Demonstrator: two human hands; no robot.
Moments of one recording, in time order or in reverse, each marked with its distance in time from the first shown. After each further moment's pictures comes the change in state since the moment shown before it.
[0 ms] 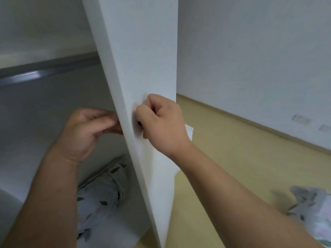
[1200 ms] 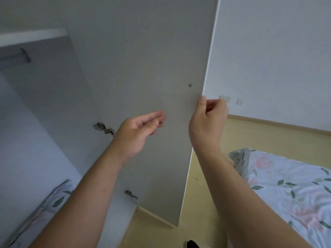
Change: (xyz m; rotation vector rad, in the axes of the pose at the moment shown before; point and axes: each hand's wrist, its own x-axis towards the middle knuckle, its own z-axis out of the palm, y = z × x) left_hand 0.060 -0.074 0.211 -0.044 -0.366 -0.240; right_hand -0.035 0.089 -0.184 -0.340 1.023 0.267
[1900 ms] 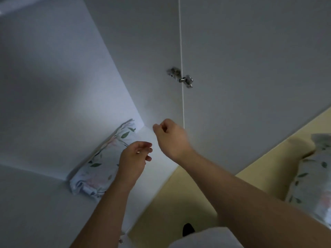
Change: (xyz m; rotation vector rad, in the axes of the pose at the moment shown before) left_hand -0.159 -0.178 -0.161 0.256 0.641 -0.651; right_hand -0.230 0.058 0.177 -0.204 -1.184 0.198
